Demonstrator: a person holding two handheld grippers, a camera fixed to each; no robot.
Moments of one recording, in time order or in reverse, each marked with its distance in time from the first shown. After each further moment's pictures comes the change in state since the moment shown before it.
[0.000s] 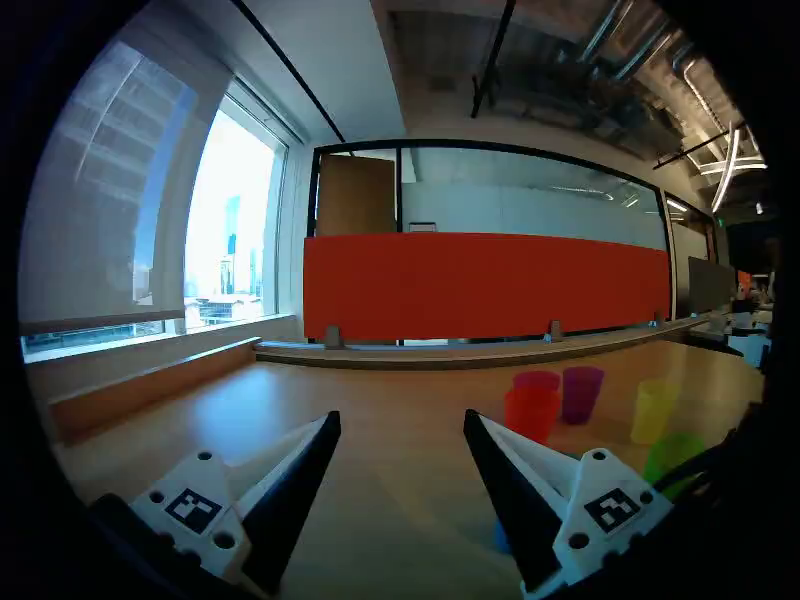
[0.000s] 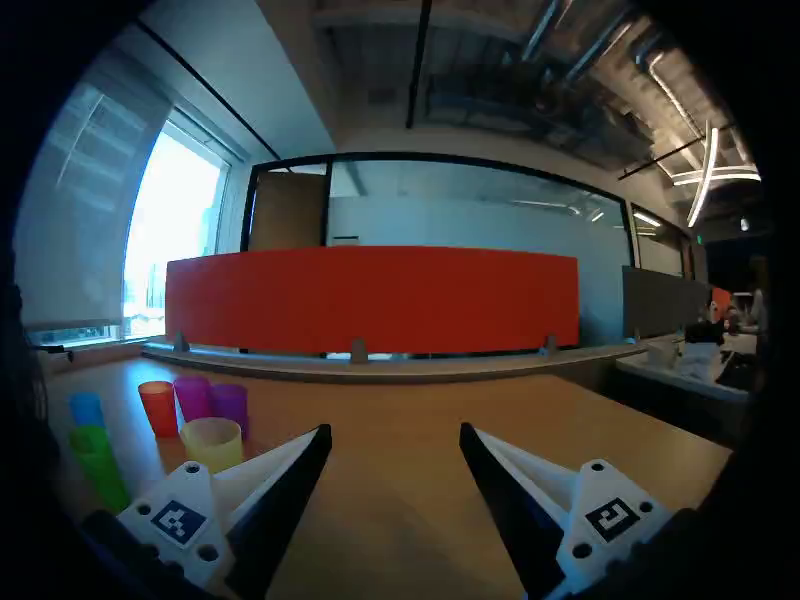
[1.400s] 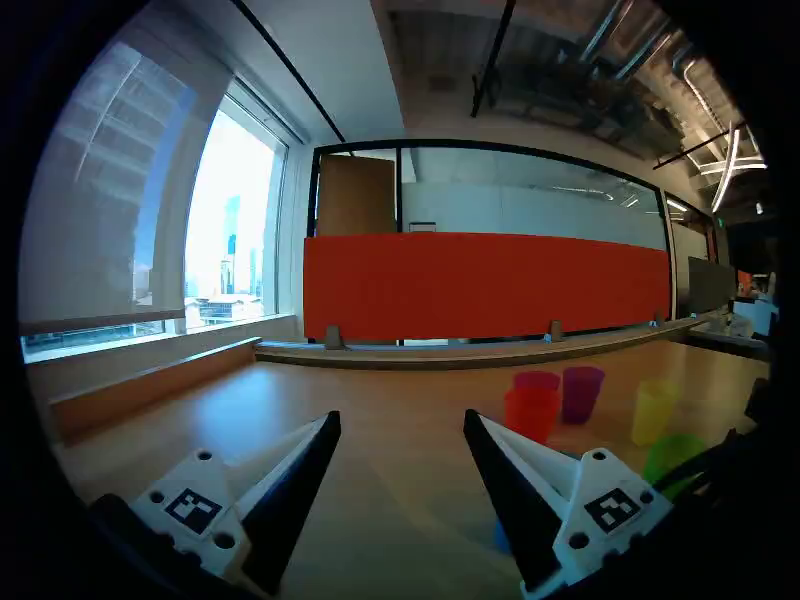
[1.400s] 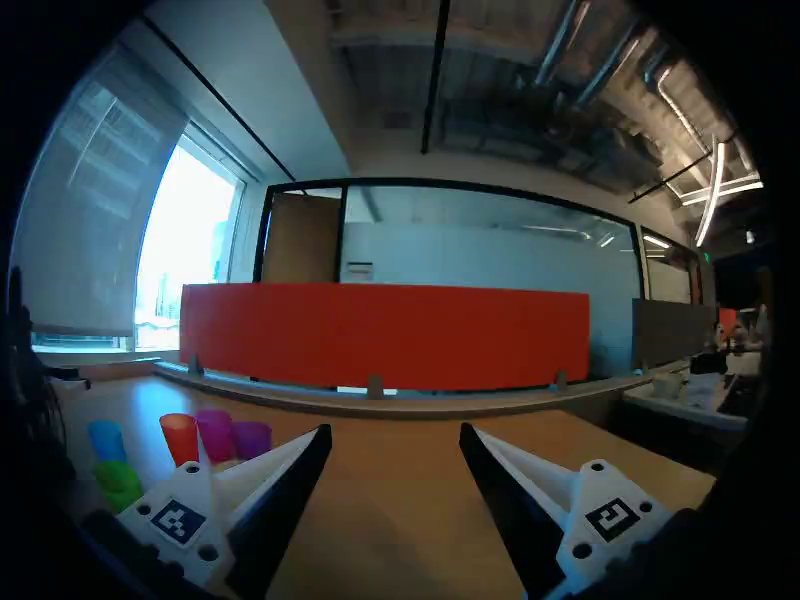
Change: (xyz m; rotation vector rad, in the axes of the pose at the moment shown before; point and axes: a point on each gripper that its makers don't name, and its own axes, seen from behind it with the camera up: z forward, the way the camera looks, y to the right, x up) left arm 0.000 0.000 0.000 0.000 0.000 0.000; right arm 0.052 -0.023 -0.010 0.038 0.083 -0.028
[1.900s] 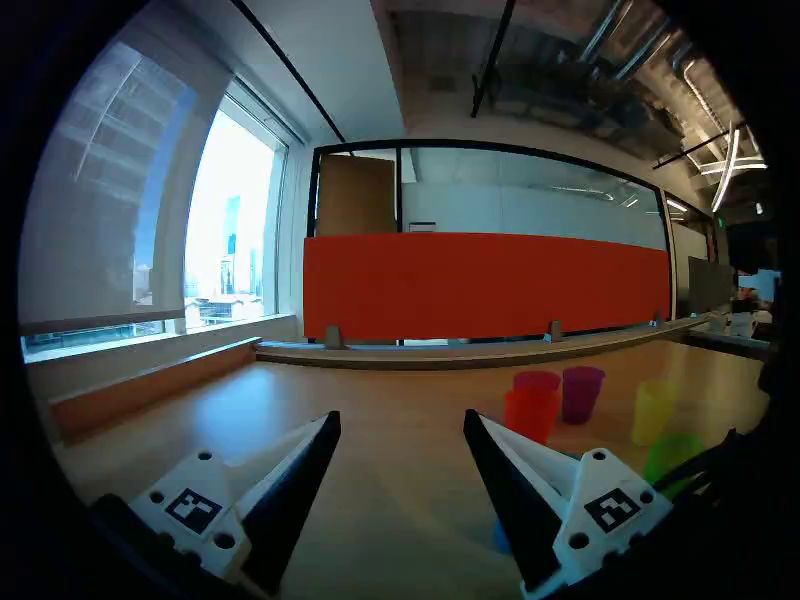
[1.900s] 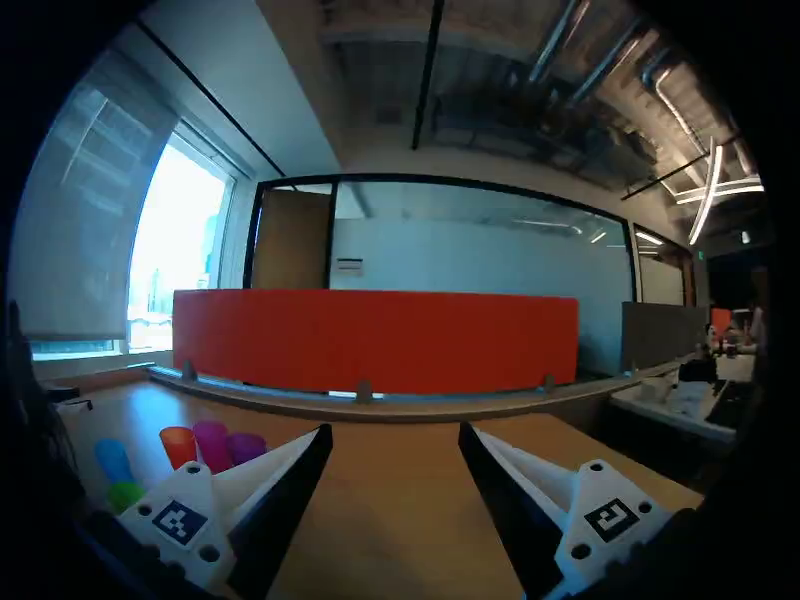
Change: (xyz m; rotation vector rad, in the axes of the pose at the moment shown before) left arm 0.000 0.000 0.000 0.000 0.000 0.000; right arm 0.036 0.013 -0.009 -0.033 -0.024 0.004
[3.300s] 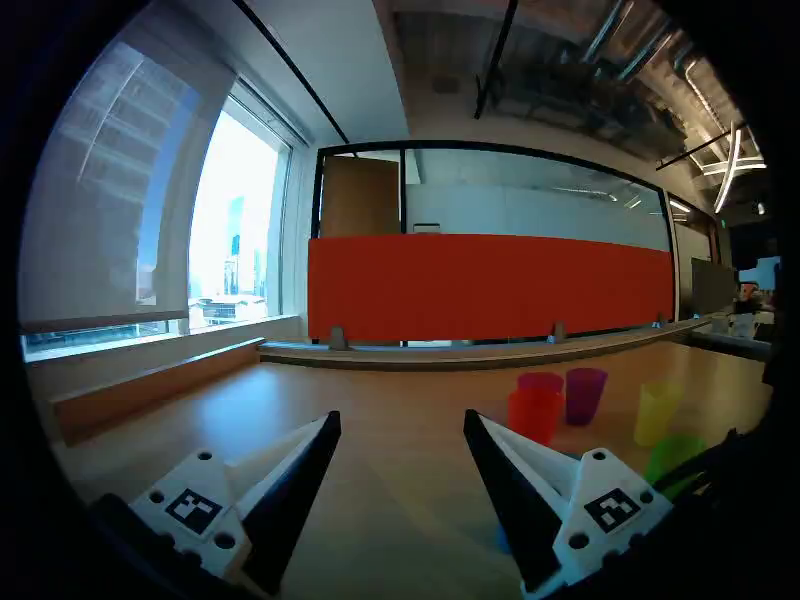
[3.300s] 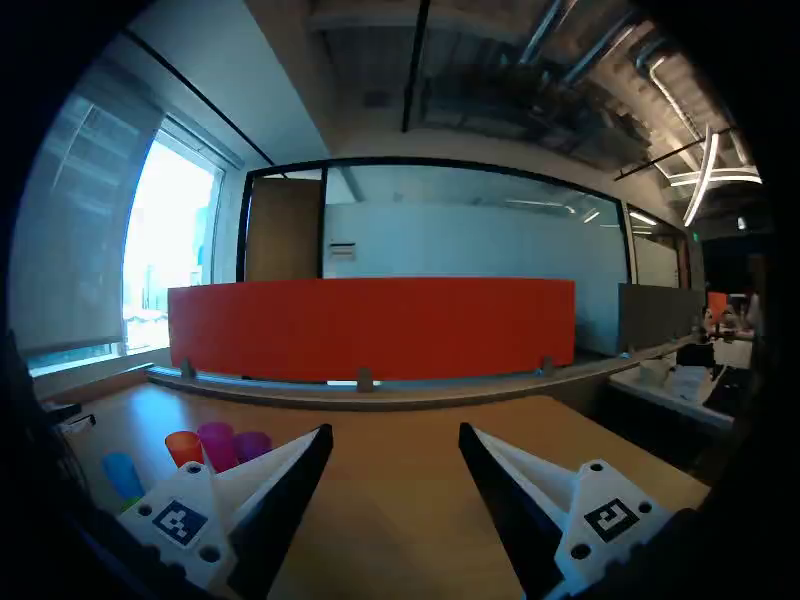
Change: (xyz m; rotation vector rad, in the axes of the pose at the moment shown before) left arm 0.001 -0.003 -0.001 0.014 0.003 -0.002; right arm 0.011 -0.011 -0.002 -0.022 -0.072 0.039
